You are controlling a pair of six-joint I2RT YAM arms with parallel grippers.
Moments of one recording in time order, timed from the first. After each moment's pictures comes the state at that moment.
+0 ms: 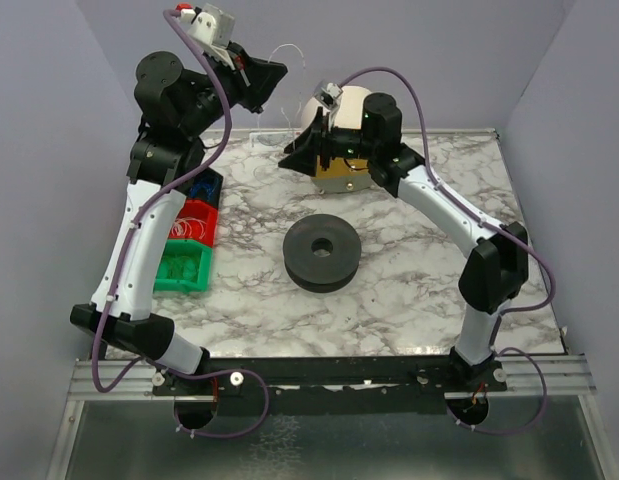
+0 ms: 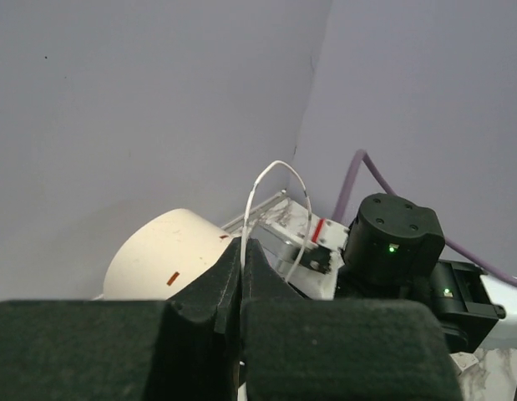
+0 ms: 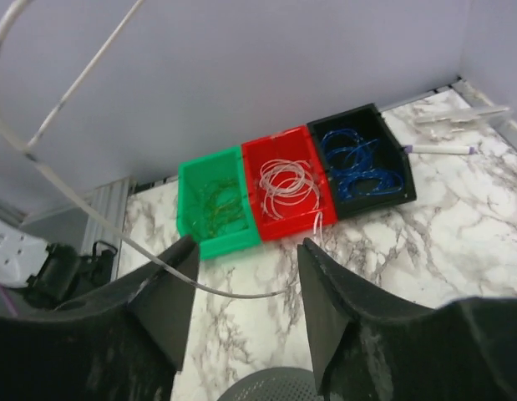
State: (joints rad) left arm -0.31 1.49 1.94 -0.21 0.47 -0.26; right arm 0.56 1.84 1.70 0.10 -0.90 0.18
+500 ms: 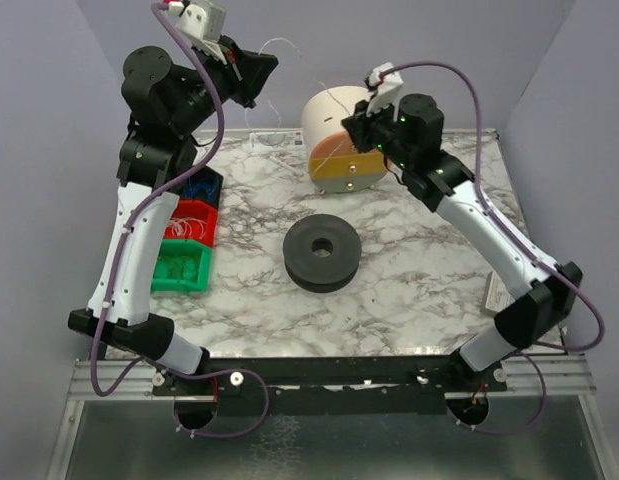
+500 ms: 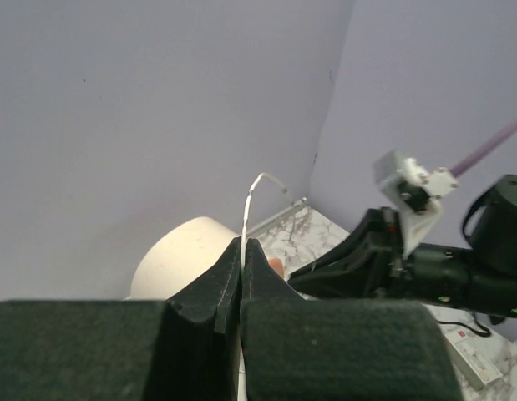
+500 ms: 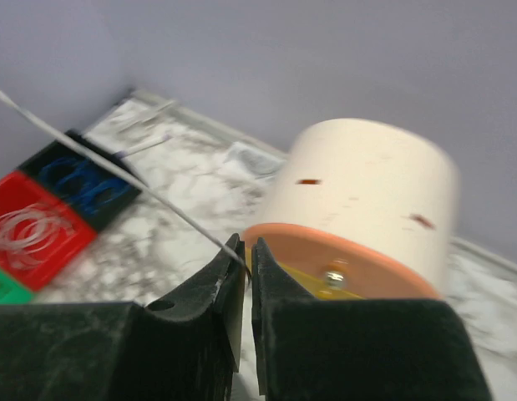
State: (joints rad) left arm -0.30 1.49 1.99 -0.26 0.45 -0.23; right arm 0.56 1.63 1.68 -0.15 -0.13 0.03
